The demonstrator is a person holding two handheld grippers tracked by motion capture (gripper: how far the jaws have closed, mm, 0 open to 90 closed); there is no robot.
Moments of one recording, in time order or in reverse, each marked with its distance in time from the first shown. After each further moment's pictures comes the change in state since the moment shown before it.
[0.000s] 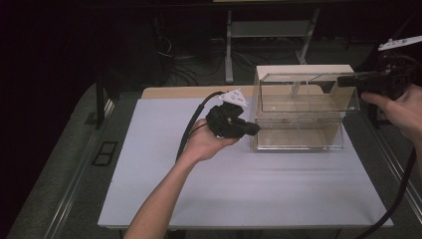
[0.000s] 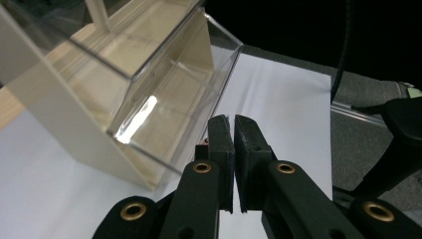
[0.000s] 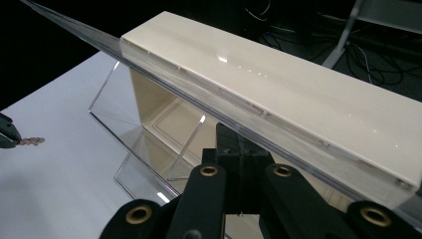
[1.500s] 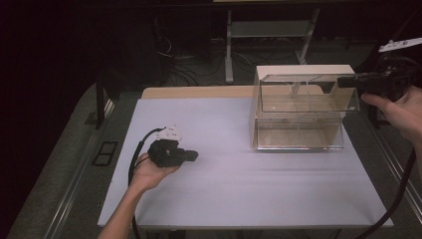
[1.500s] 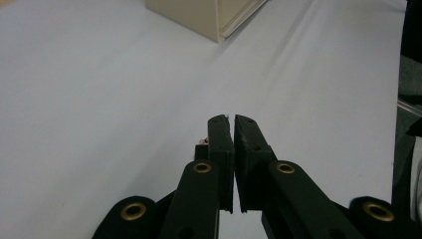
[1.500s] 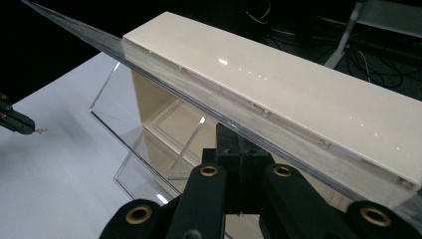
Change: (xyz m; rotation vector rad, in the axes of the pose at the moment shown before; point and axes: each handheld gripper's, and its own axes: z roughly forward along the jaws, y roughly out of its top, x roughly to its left) left arm 0.026 -0.161 -0.064 0.066 0.135 -0.167; right arm 0.000 -0.003 0.000 -0.012 0.001 -0.008
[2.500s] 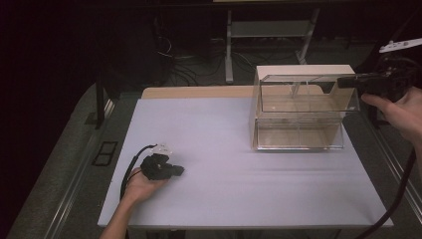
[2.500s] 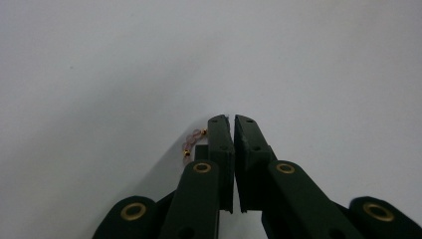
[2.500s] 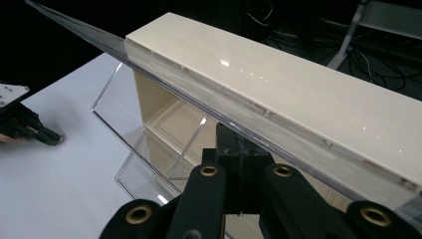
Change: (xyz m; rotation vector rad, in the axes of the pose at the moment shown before) left arm 0.032 -0.085 0.019 0.131 0.037 -0.121; right arm 0.000 -0.001 0.000 -0.007 0.008 -0.003
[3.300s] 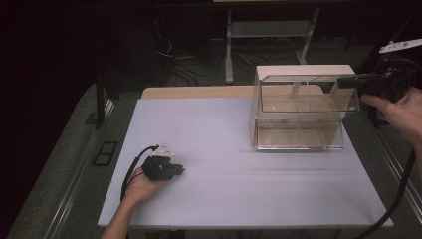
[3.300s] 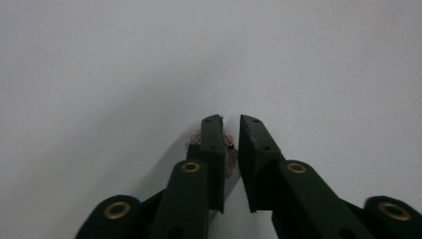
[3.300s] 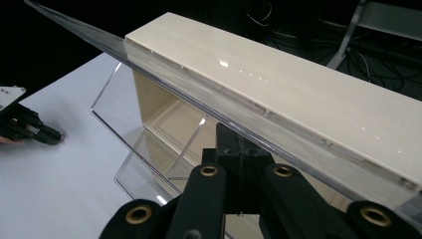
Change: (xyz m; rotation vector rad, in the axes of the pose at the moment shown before) left arm -0.006 0.000 0.003 0.025 0.095 0.052; right arm 0.000 -0.001 0.000 -0.004 -0.004 -0.003
